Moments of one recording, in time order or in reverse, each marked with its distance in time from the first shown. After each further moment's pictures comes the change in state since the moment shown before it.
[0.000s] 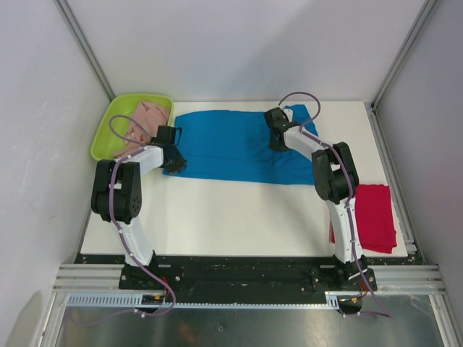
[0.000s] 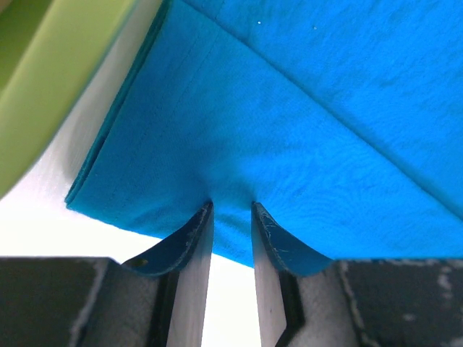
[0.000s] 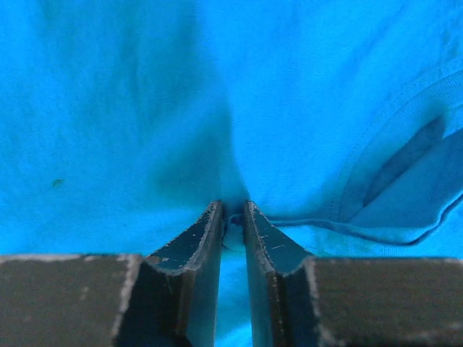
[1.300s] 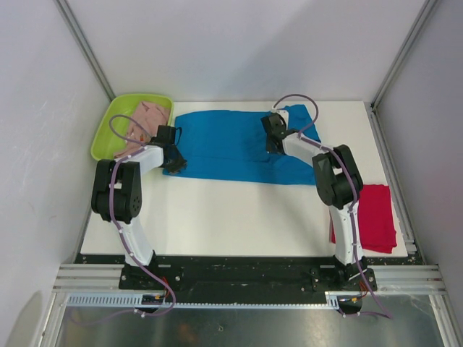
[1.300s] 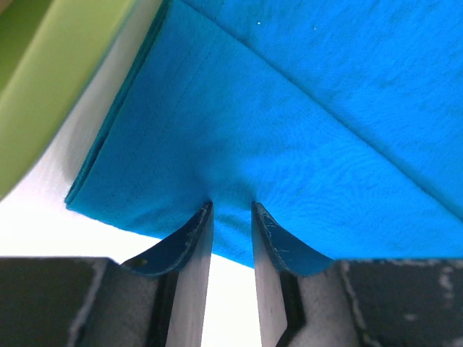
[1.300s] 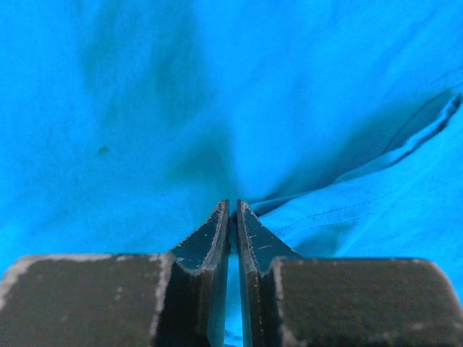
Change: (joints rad) left arm 0.000 0.003 0.005 -0.004 0.000 0.001; right arm 0.044 -0.091 -0.150 0.167 0.015 -0.030
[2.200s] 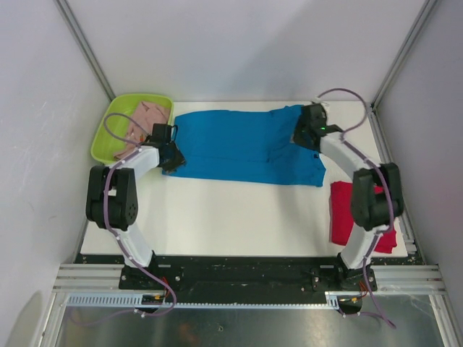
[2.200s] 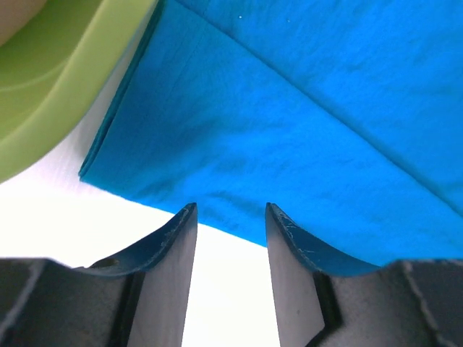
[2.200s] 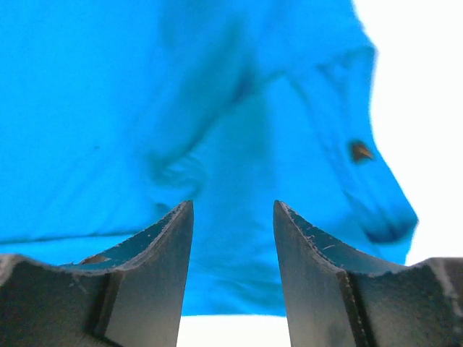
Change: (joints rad) left arm 0.008 -0.069 -0.012 -0.025 0.023 0.027; right arm -0.148 -0.318 -0.191 -0.030 -0.147 0.085
